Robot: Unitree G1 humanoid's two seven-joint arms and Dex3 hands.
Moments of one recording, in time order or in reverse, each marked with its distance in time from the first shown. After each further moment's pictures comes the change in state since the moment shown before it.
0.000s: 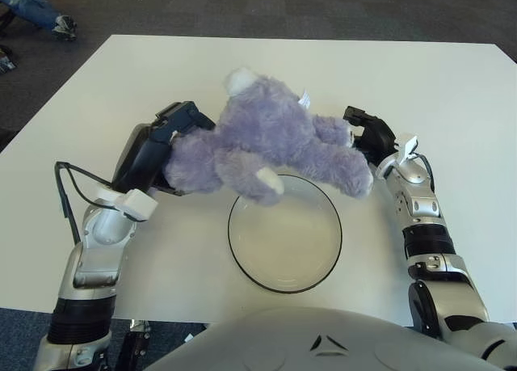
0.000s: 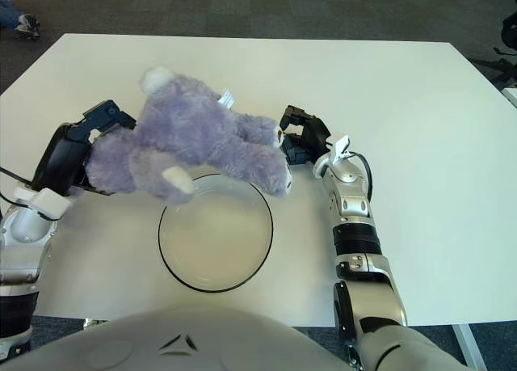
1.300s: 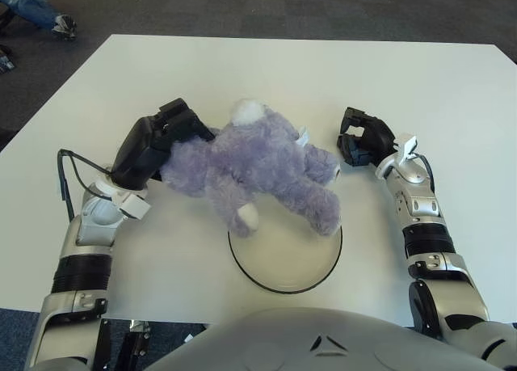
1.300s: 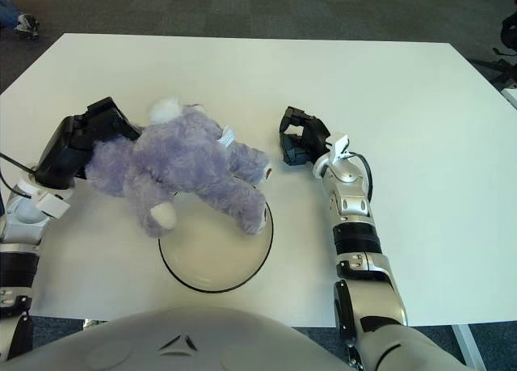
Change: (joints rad) left arm -0.203 -0.021 0.072 0.447 0.224 -0.594 0.109; right arm -0.006 -0.005 0.005 0.016 -0.004 -0.004 -0.003
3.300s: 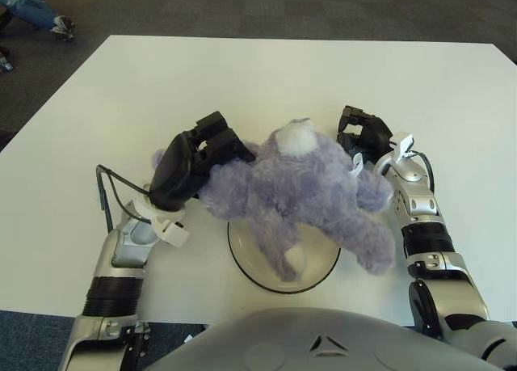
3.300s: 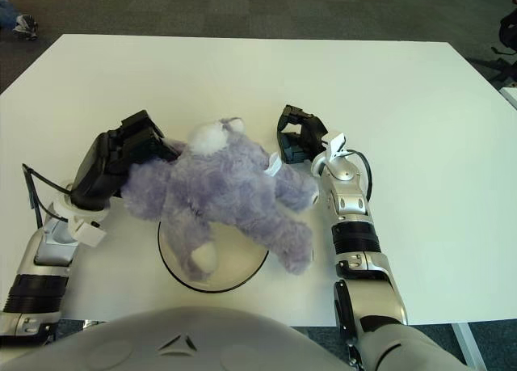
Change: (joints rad) left arm 0.125 -0.118 -0.173 -0.277 0.034 0.137 0.055; right arm -0.003 -0.002 0.026 -0.026 -0.024 0.016 -0.045
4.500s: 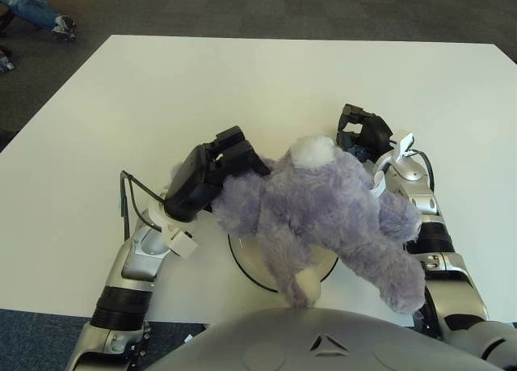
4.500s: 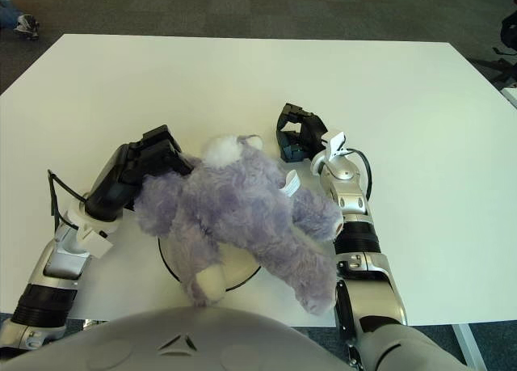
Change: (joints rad) left arm 0.052 0.016 -0.091 -0.067 -0.087 0.081 -0.110; right arm 0.002 0.004 0.000 -0.022 0.000 0.010 -0.007
